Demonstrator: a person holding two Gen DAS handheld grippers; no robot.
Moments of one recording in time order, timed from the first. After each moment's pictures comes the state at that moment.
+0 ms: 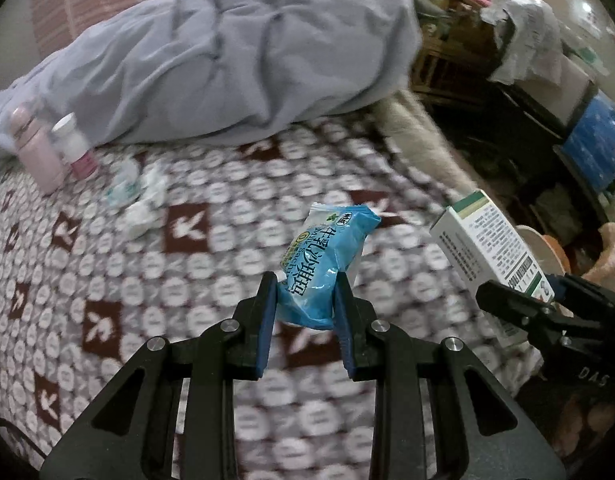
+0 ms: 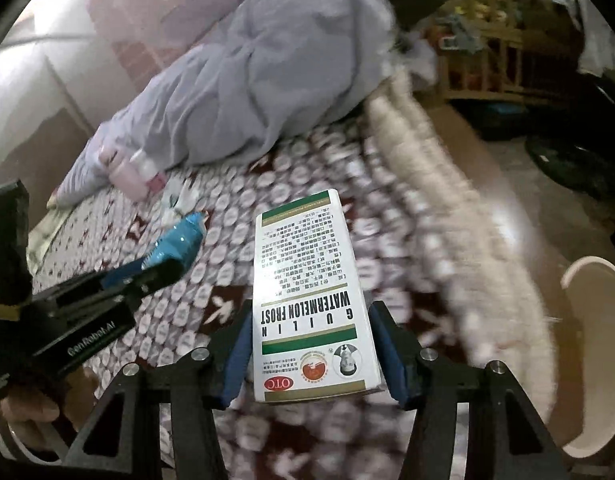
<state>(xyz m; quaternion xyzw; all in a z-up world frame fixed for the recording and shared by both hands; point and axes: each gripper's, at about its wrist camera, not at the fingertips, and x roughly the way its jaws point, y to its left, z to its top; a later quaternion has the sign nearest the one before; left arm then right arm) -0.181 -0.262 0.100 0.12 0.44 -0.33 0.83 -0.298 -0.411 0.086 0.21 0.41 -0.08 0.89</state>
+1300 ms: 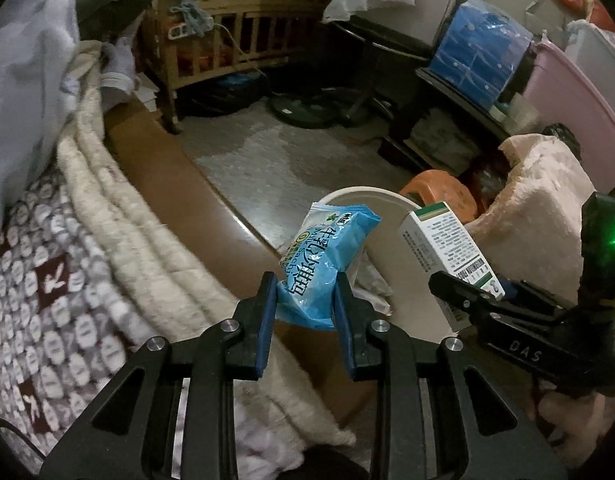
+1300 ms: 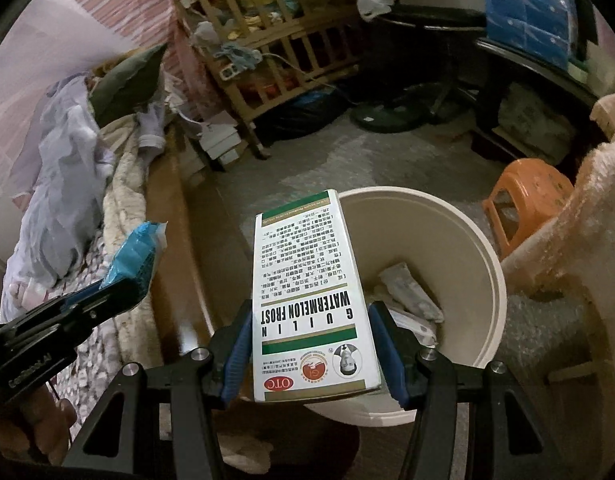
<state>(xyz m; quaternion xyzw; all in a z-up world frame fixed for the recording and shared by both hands) -0.328 -0.491 0.098 0.19 0.43 -0.52 0.71 -0.499 -0.597 0.061 0.32 0.35 -0.31 0.82</state>
